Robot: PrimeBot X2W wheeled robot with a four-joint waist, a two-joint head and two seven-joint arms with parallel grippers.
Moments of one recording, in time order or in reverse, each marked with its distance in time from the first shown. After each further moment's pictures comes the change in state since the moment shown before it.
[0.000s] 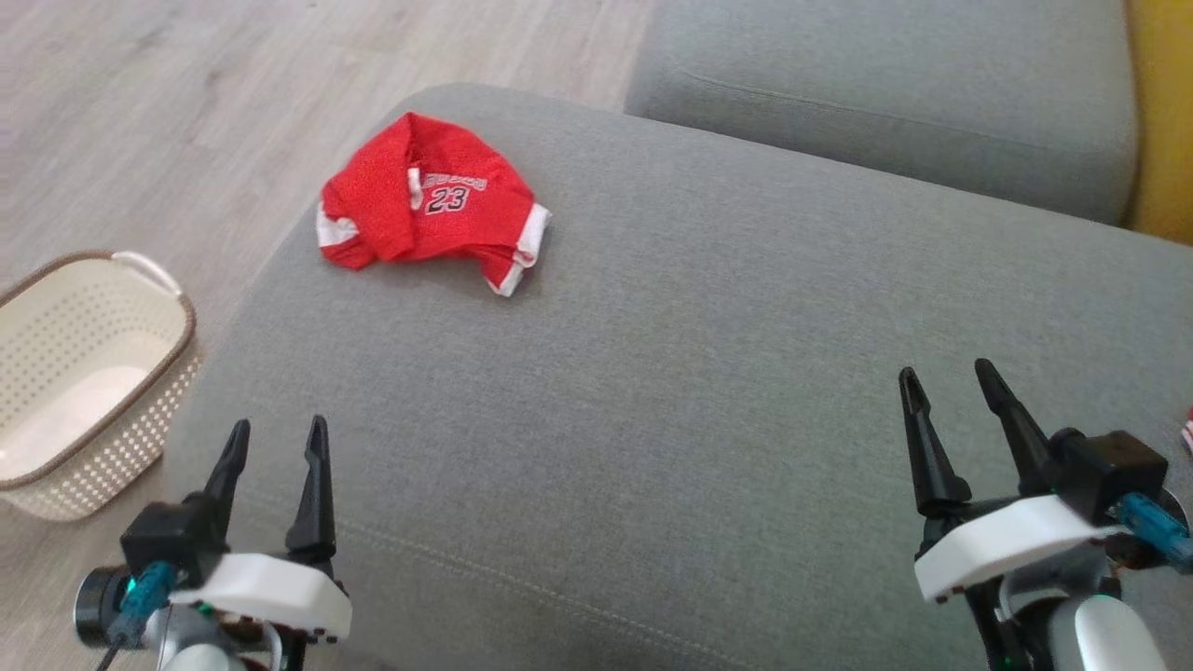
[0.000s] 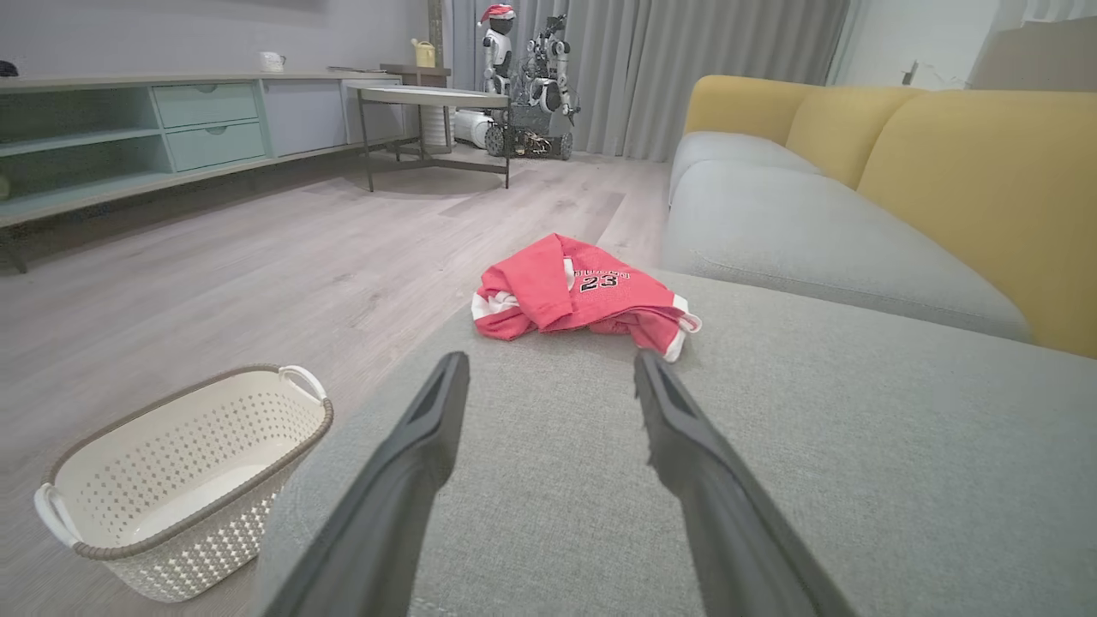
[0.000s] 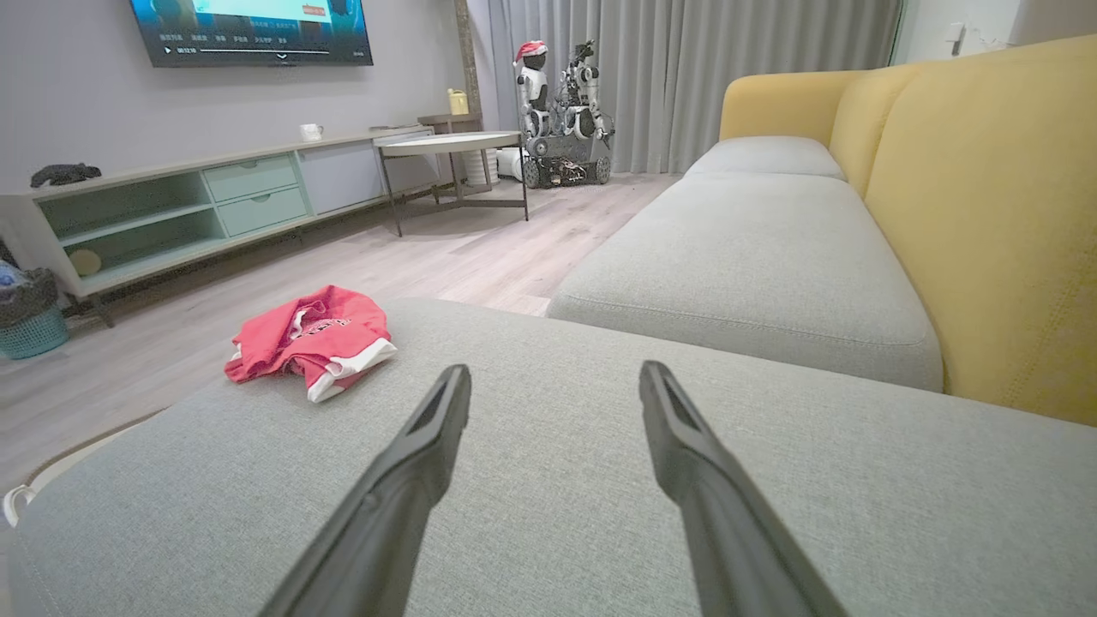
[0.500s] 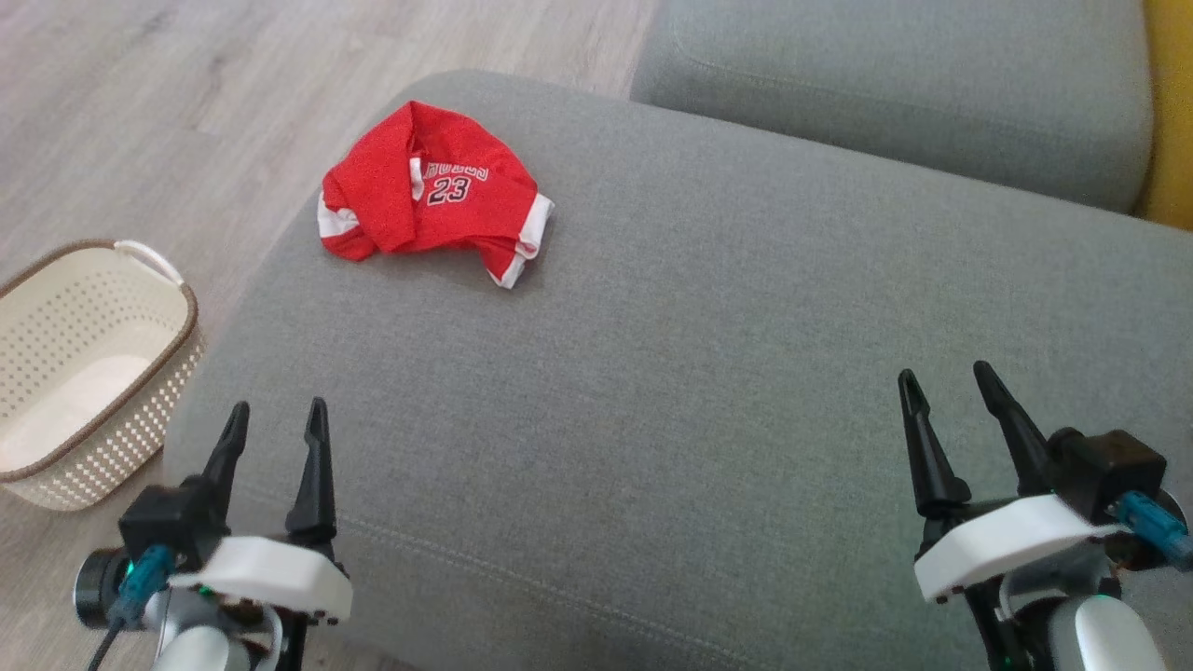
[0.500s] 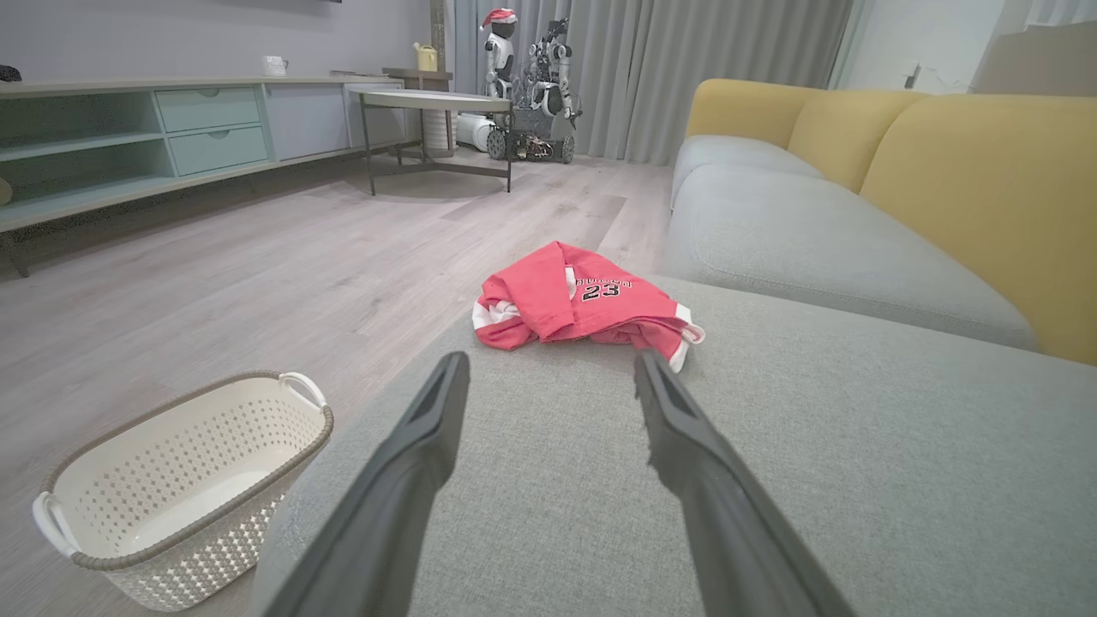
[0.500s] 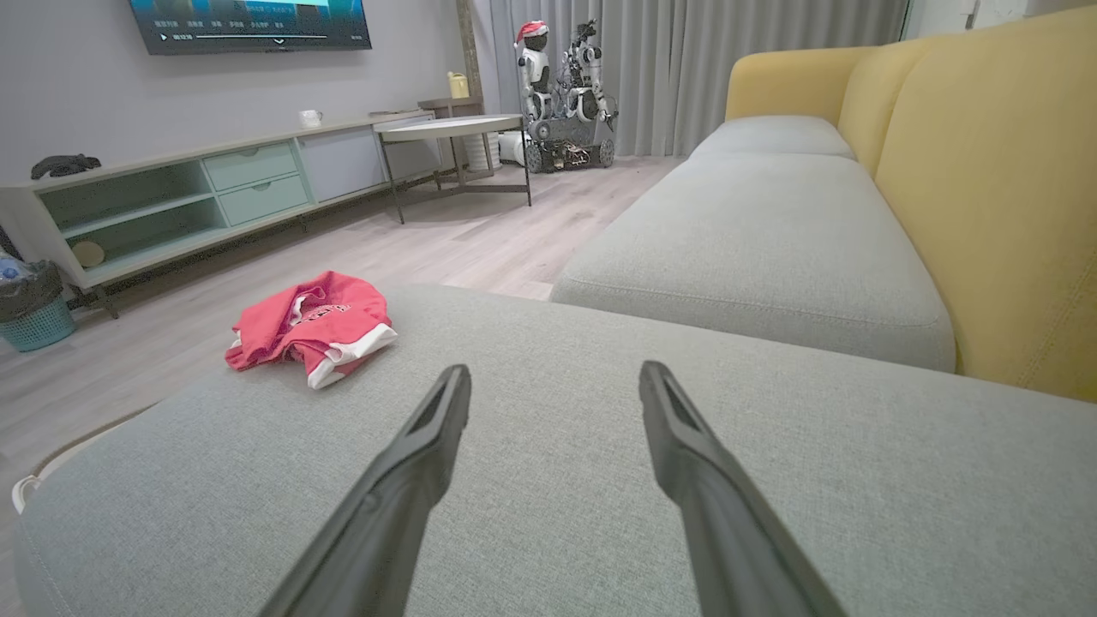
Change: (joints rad) left arm -0.027 -0.001 -0.002 0.002 -0.004 0.000 -0.001; right arm 0.000 0.000 0.000 0.005 0.004 0.000 0.009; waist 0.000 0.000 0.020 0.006
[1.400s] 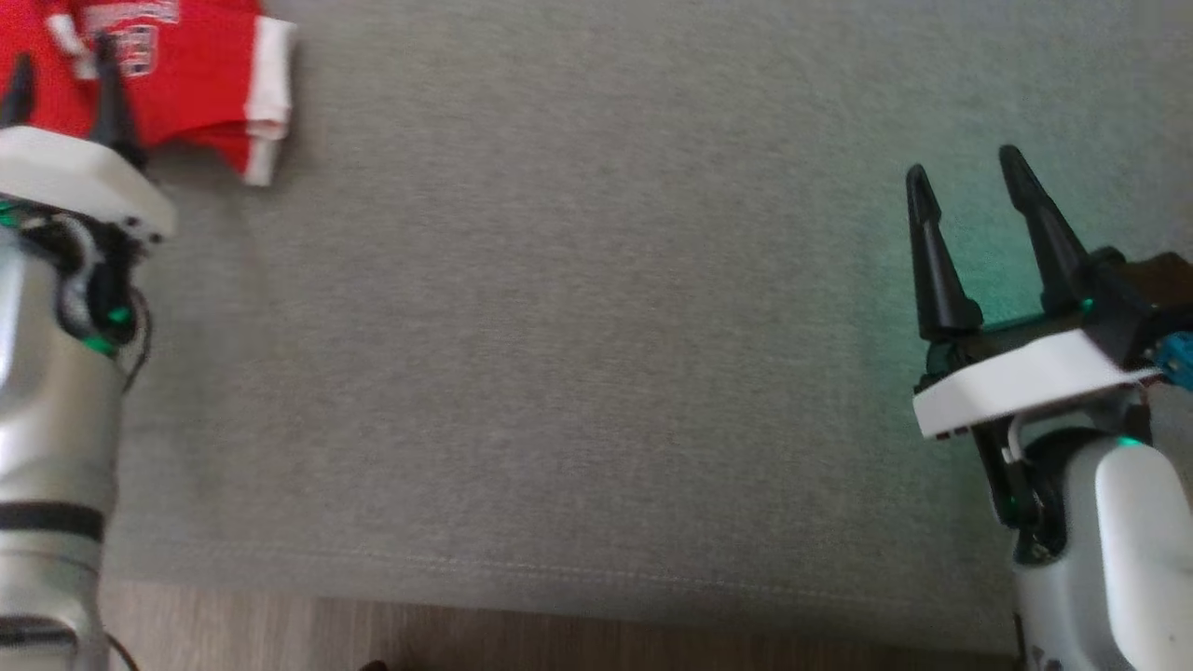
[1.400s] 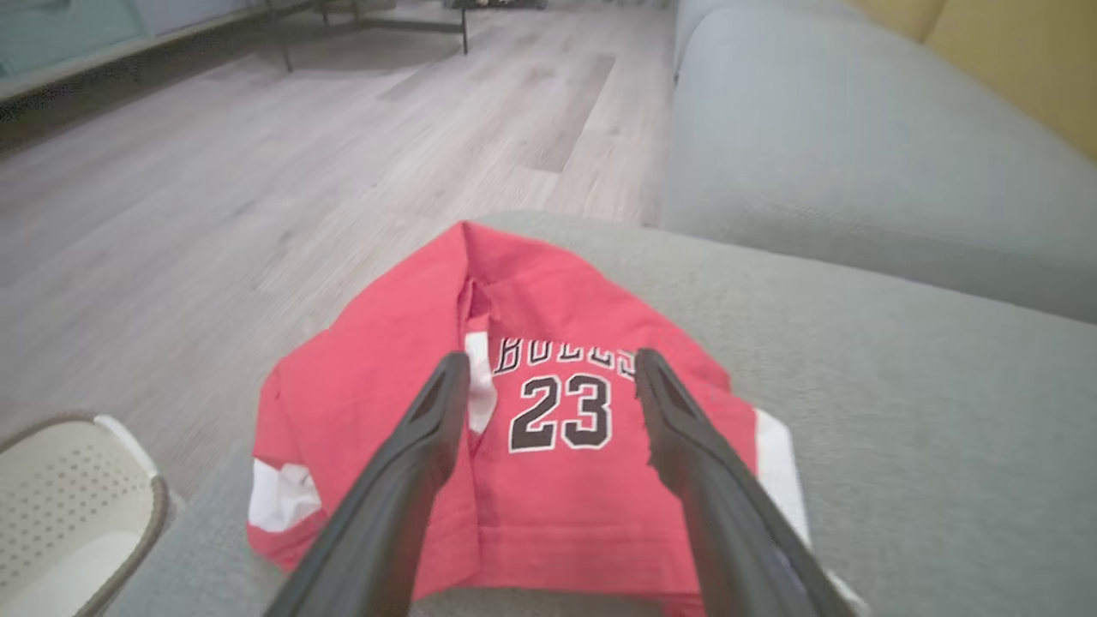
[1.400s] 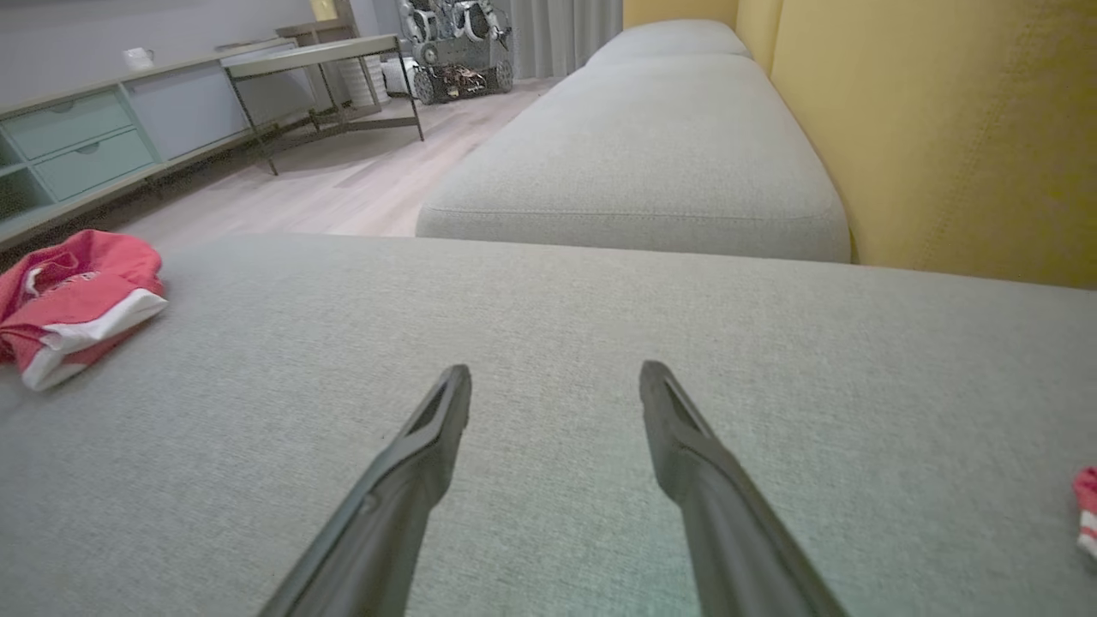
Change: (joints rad) left arm -0.818 0.011 0.120 0.693 -0.105 -0.166 0.067; right arm -0.269 -0.003 0.026 -0.115 -0.080 0.000 0.070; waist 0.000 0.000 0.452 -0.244
